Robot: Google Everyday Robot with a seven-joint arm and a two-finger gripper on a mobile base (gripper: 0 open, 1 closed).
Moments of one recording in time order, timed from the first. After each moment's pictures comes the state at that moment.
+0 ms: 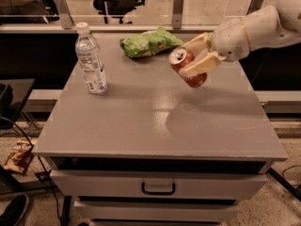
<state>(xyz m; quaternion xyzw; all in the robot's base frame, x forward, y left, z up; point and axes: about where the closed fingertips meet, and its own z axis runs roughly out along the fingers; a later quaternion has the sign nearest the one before) 0.611 -0.114 0.935 -0.64 0.59 0.25 0.42</state>
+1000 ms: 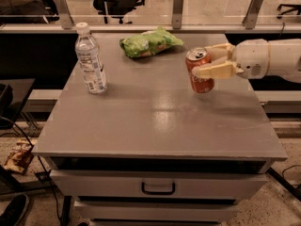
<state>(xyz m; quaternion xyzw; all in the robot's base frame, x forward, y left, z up) 0.604 -0.152 0.933 -0.50 0.60 0.33 0.53</state>
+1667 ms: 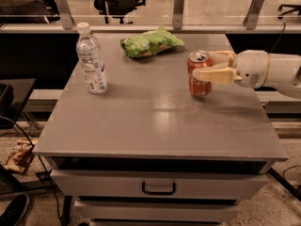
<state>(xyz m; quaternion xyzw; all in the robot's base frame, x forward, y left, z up) 0.605 -0.158 0.923 -0.44 0.60 0.36 0.56</state>
